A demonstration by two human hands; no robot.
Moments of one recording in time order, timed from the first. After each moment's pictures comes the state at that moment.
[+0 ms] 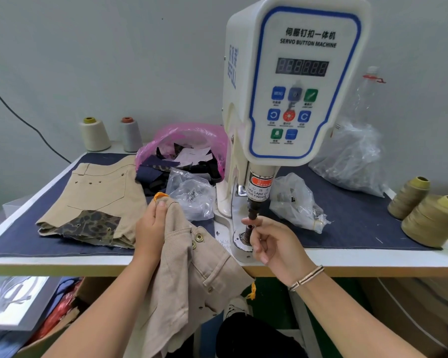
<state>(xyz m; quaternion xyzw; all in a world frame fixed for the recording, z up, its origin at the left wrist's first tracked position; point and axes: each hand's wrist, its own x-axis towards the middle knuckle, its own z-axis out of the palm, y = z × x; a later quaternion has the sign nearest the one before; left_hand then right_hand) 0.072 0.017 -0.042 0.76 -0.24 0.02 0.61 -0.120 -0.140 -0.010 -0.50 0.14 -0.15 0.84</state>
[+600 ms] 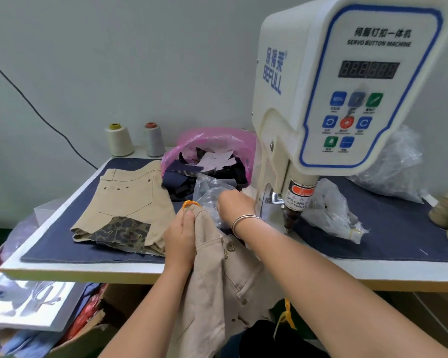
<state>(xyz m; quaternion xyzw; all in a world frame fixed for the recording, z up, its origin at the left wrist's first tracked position) 0.076 0.020 -0.043 0.74 -0.23 0.01 0.63 0.060 -0.117 0.000 -0.96 0.26 -0.05 0.03</state>
